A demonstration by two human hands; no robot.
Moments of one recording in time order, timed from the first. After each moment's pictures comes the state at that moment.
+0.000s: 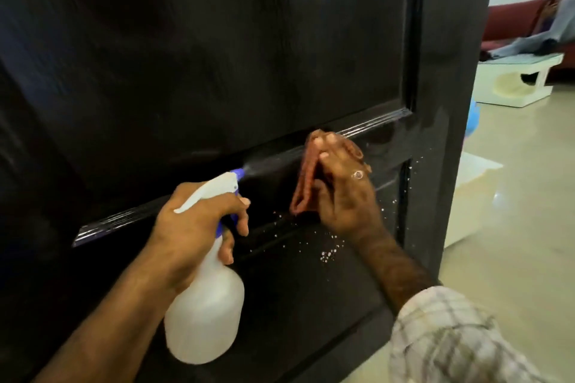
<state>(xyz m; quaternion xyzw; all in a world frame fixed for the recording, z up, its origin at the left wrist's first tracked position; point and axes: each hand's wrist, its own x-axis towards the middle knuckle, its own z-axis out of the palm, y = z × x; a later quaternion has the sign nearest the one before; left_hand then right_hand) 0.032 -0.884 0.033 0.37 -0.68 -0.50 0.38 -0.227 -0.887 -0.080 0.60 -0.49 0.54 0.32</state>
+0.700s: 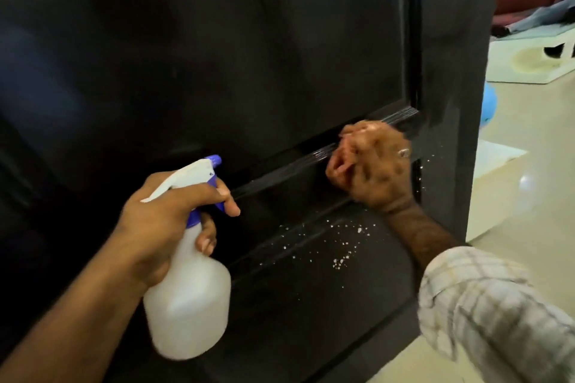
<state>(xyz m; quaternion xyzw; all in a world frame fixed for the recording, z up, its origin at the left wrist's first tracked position) 0.040 -0.892 0.084 0.35 -0.71 -0.49 0.37 -0.300 -0.899 -0.058 0.54 -0.52 0.52 0.40</state>
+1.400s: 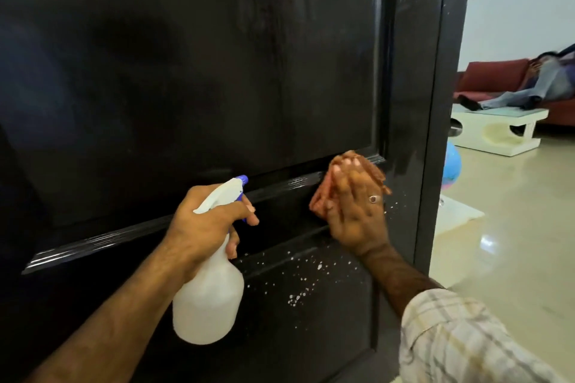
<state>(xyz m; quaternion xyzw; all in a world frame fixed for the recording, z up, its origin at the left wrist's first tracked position) -0.037 -0.899 0.043 0.34 -0.73 -0.44 0.40 -0.337 -0.891 -0.077 0.55 -0.57 0.47 0.38</state>
